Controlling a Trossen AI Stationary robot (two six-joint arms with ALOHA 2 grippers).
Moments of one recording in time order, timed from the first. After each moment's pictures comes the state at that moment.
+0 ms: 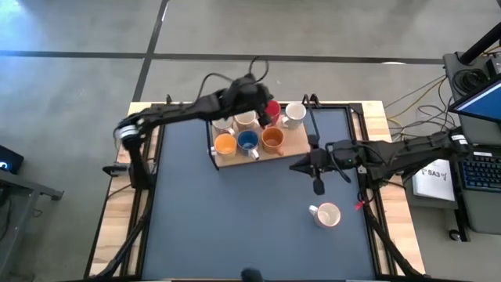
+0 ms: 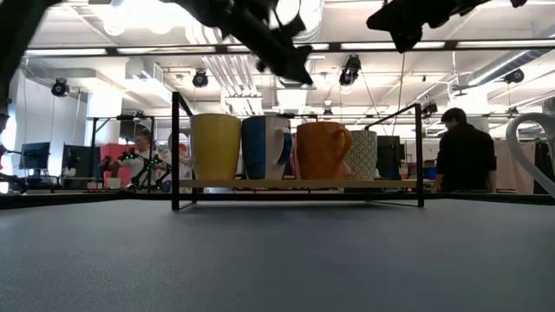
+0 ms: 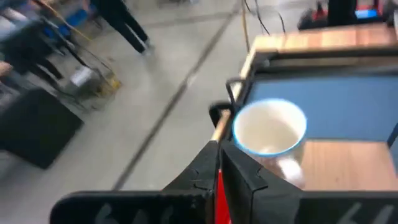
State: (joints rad) left arm 0.37 1.83 1.60 -0.16 -0.23 0.29; right arm 0.10 0.96 0.72 -0.09 0.05 -0.01
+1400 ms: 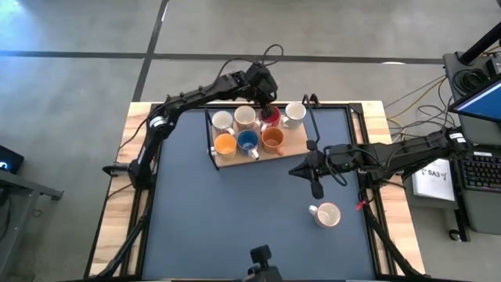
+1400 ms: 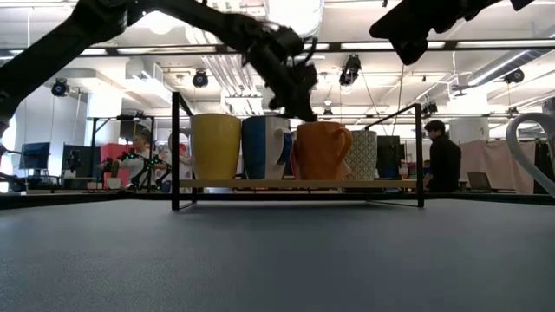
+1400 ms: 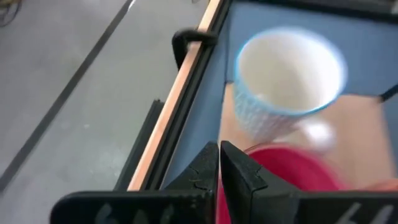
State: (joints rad) left arm 0.52 2.18 2.07 -0.64 0.07 0.20; right arm 0.14 0.99 0.71 -0.10 0.05 0.15
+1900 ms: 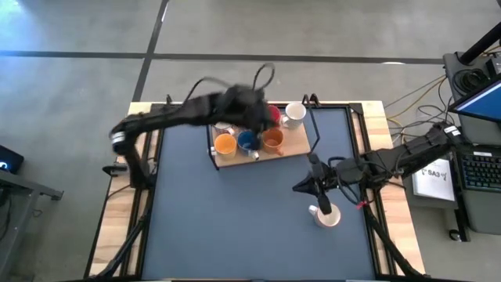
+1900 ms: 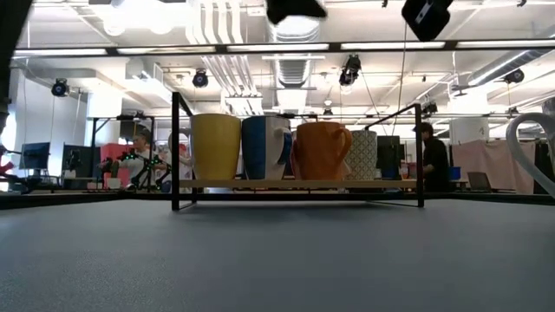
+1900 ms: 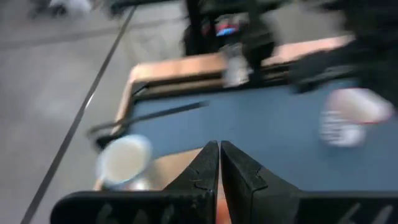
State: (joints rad) left arm 0.21 1.78 1.88 -0.60 0.07 0.25; right arm 0.34 1.00 0.77 -0.12 0.14 0.31
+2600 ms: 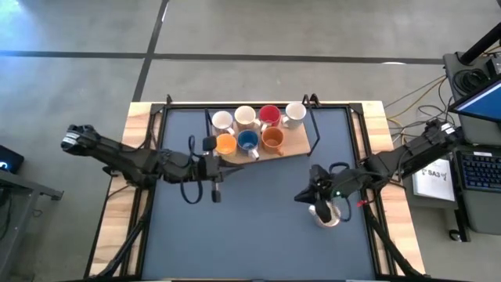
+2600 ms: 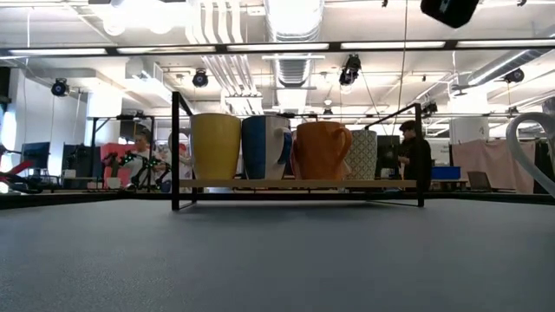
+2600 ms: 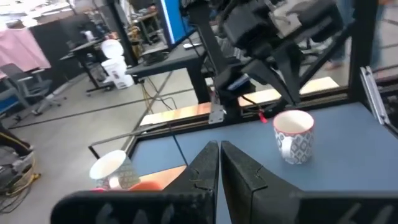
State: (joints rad) left arm -0.31 1.22 1.04 0.00 -0.47 0.20; right arm 0.45 1.10 0.94 -0.34 0.19 0.70
